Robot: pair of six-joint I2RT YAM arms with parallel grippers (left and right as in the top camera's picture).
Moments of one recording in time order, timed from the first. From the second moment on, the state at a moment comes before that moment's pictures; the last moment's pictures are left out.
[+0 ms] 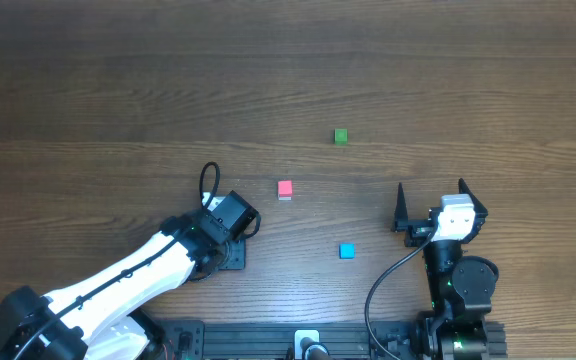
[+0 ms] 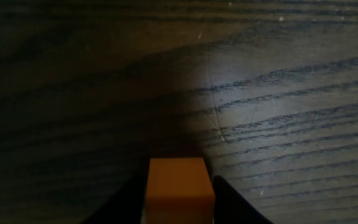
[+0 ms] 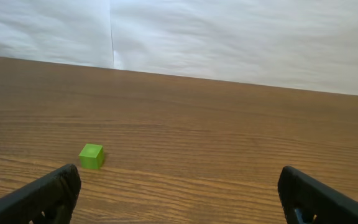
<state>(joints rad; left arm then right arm) -0.72 1.34 0.56 -0.65 -0.06 -0.71 0.02 0.01 0.01 -0.07 -0.02 -0.09</state>
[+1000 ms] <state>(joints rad) -0.71 1.61 1.15 -0.89 -0.07 -0.71 0.02 0.01 0.01 -0.07 -0.02 -0.09</state>
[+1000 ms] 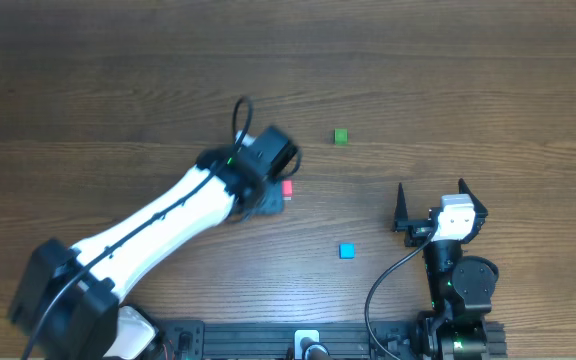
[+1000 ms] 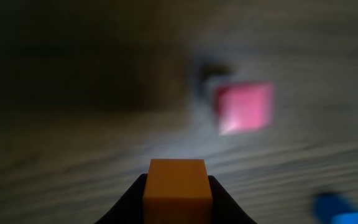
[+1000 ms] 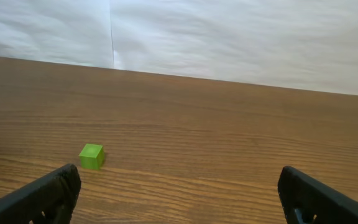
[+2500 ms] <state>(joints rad) -0.76 1.84 1.34 -0.88 -0.07 -0.81 0.02 0.01 0.01 -0.07 -0.02 -0.09</state>
